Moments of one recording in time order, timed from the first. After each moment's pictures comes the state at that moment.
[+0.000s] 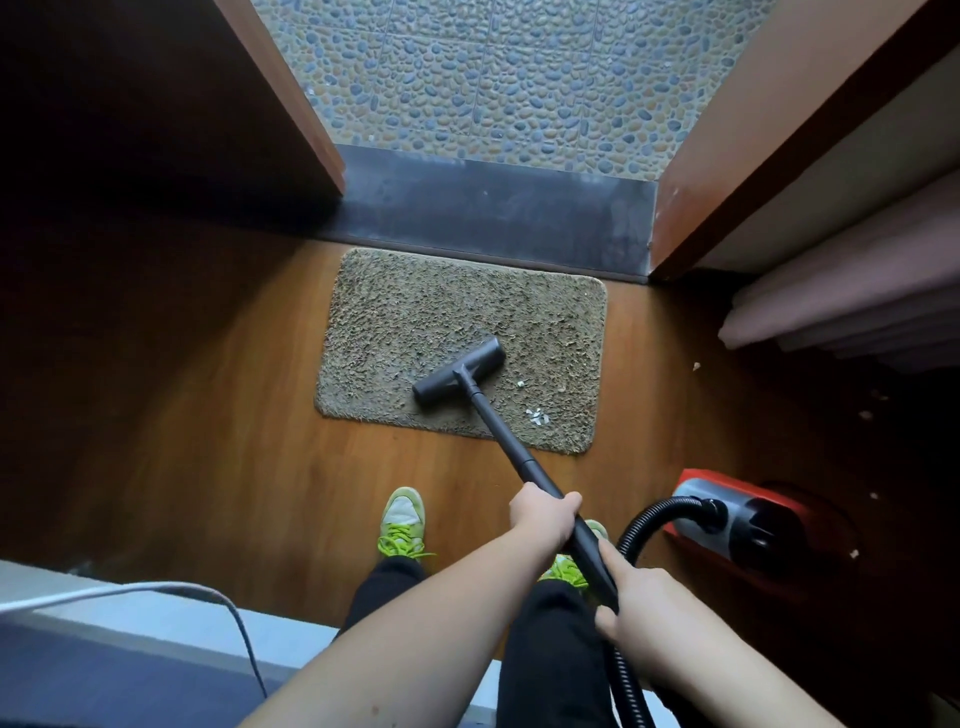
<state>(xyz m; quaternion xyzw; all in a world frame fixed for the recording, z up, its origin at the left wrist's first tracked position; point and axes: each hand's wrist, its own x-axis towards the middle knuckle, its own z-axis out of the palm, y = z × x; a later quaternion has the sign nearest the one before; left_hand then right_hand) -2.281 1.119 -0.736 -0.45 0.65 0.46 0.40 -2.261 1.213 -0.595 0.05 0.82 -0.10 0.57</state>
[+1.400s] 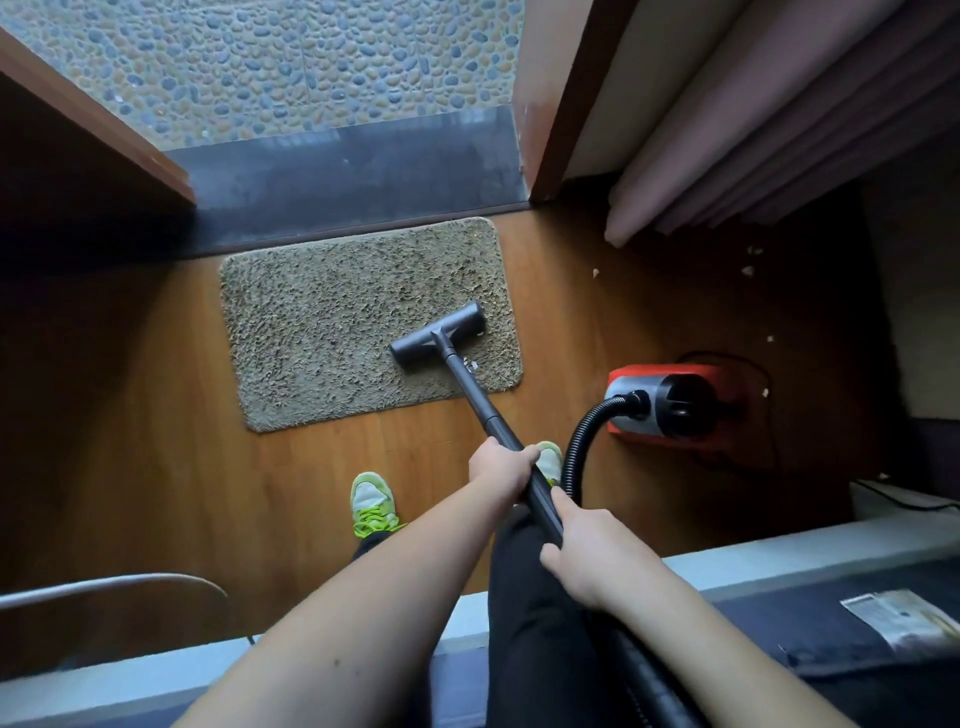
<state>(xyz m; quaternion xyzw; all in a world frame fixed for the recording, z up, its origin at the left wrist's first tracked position) -2.257 1.162 -0.721 -0.36 0.70 0.40 0.47 -2.214 1.242 -0.576 0.20 0.78 -0.19 0.56</state>
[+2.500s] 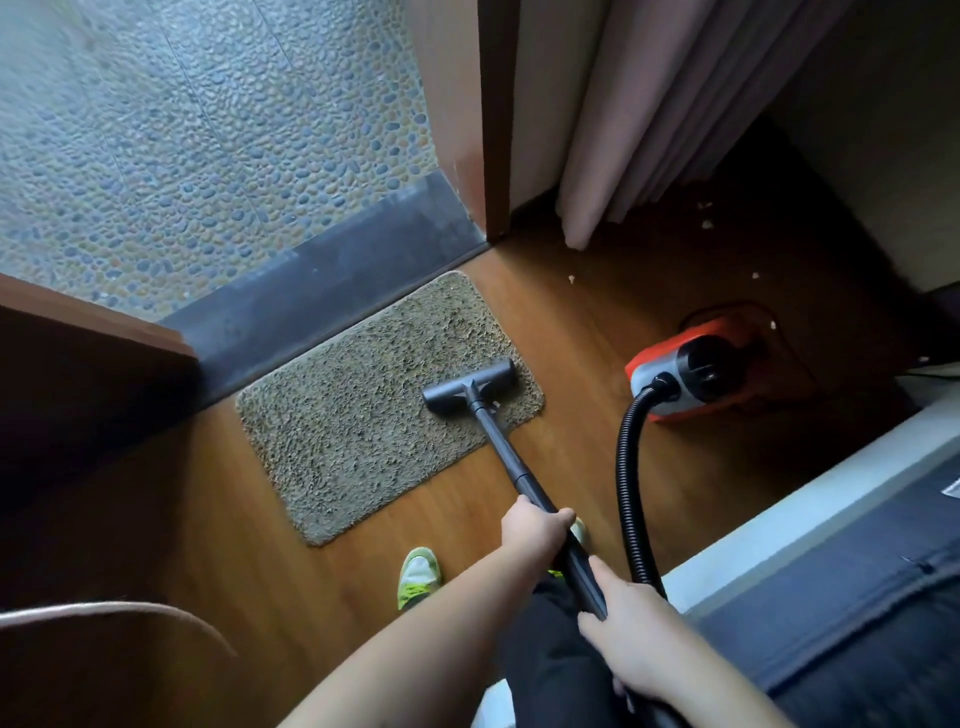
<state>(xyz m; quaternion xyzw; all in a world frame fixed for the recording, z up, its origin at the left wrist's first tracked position) -2.237 1.095 -0.718 -0.18 0.78 0.28 0.53 -2.157 1.157 -0.573 0.36 0.71 -0.35 0.50</state>
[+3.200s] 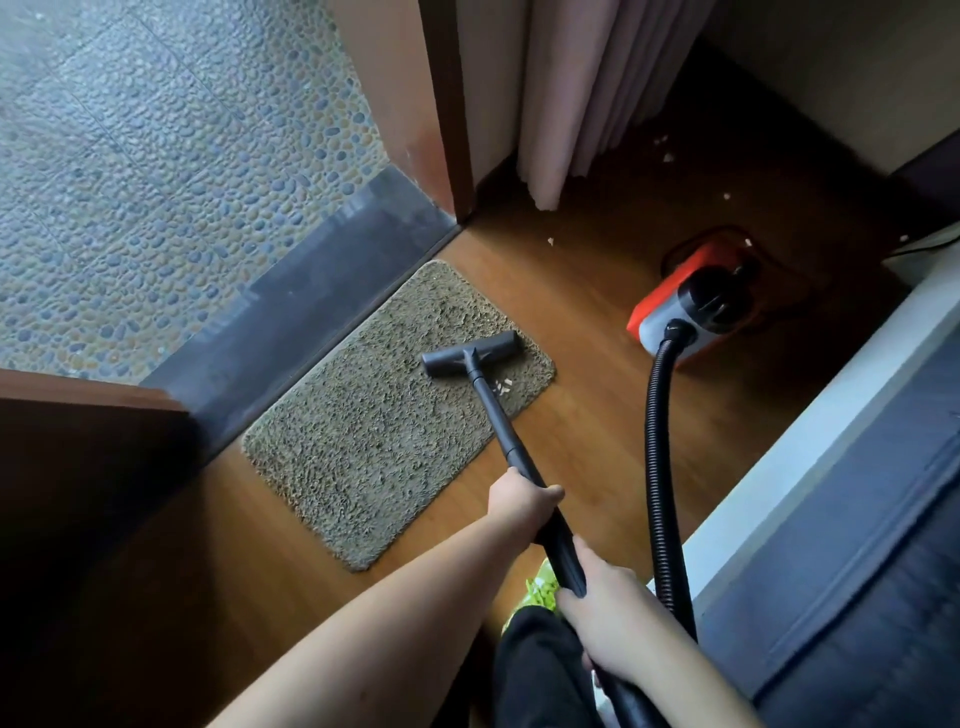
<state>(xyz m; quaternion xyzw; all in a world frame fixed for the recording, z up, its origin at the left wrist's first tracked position) -2.287 1.011 -0.740 -0.02 0.81 0.17 0.56 -2.179 1.031 -0.610 0.47 0.65 -0.45 0.38</state>
